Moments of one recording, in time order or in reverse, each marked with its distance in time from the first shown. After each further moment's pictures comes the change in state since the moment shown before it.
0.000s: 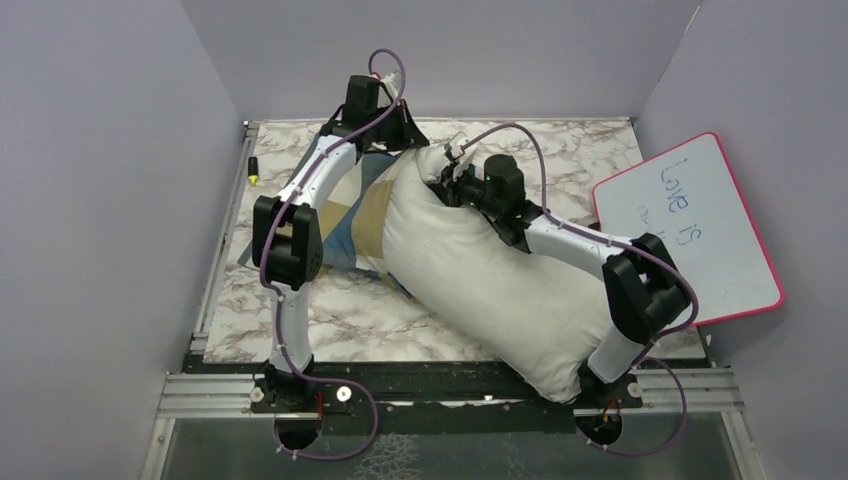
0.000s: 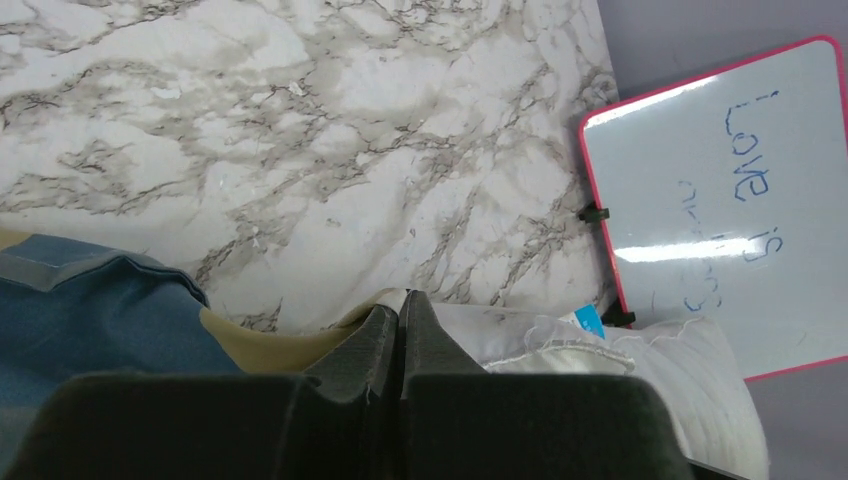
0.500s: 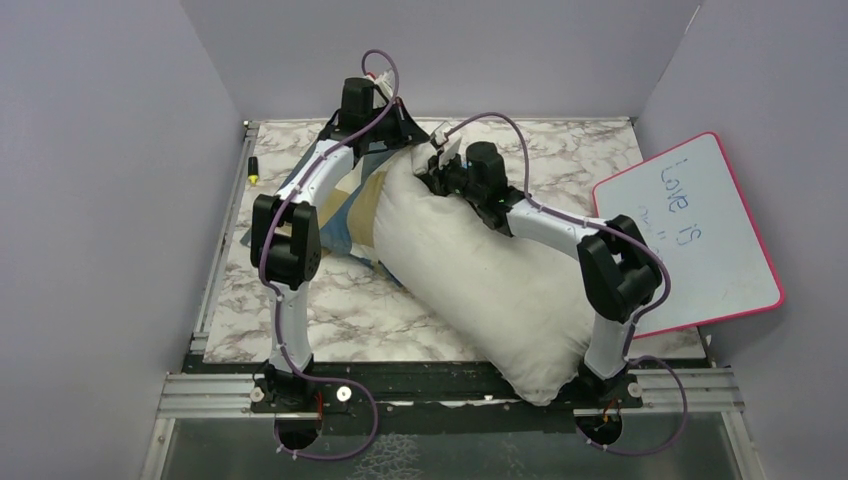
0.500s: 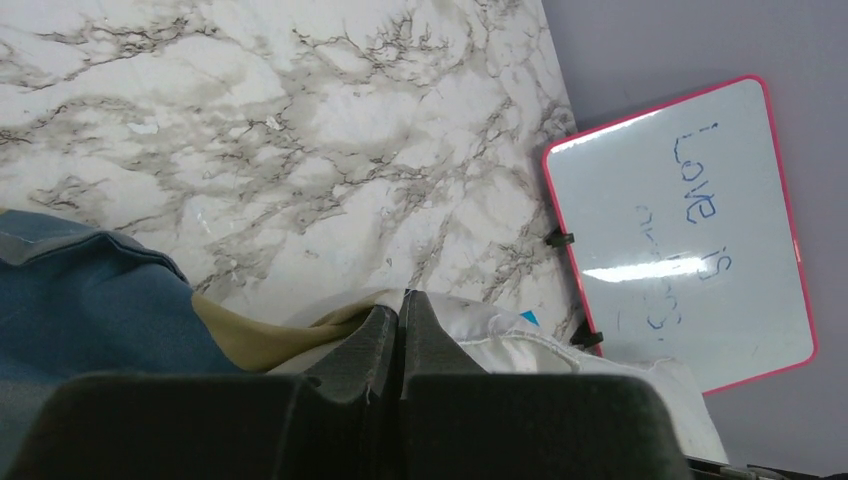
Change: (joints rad) left arm 0.017 0.010 -0.061 0.184 0.059 -0.106; right arm 0.000 0.173 0.187 -0.061 0.024 0.019
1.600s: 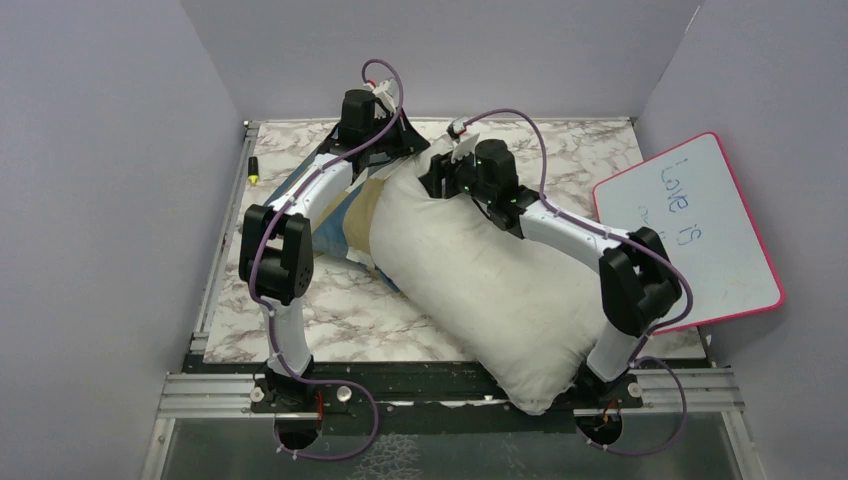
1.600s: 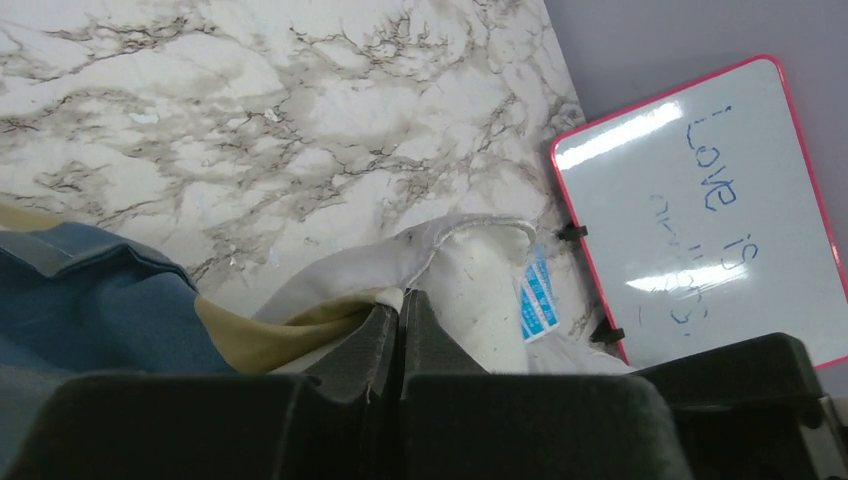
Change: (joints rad) left arm -0.029 -0.143 -0.219 0.109 -0.071 0.034; right arm -0.002 -0.058 0.015 -0.124 0.077 0.186
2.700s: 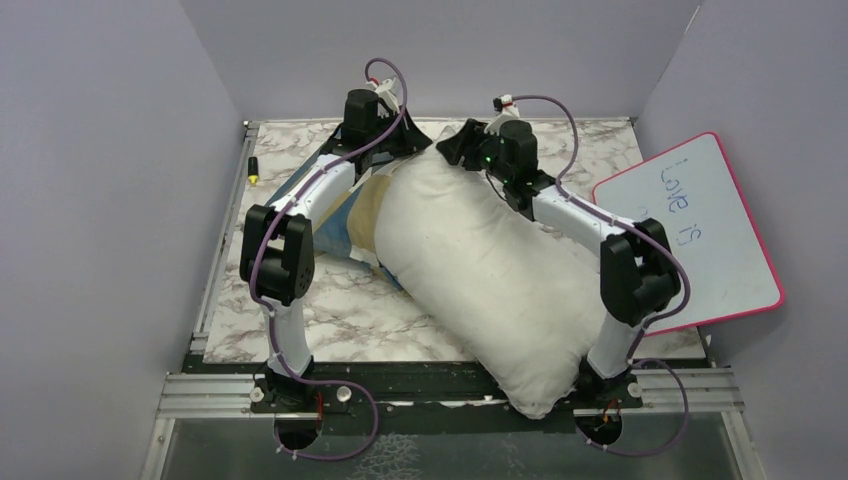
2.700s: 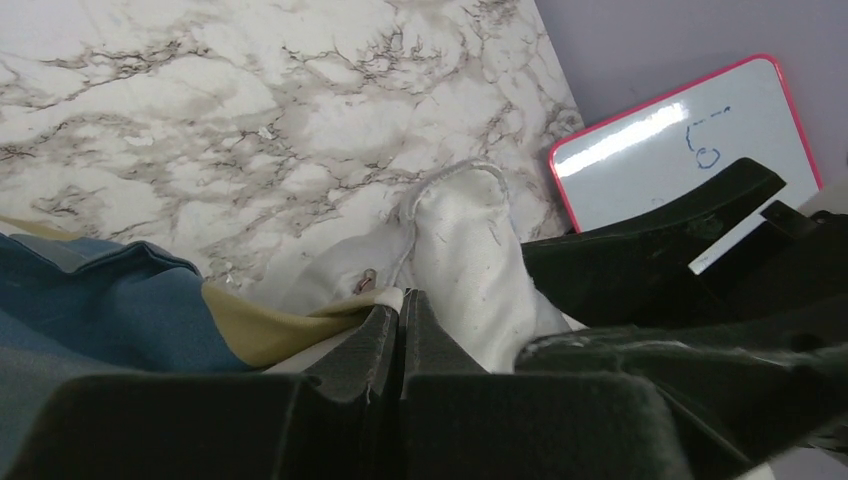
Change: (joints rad) left arm -0.017 0.000 -0.001 0.039 -0.016 0.017; right arm -0.149 -0.037 0.022 0.036 0.081 0.390
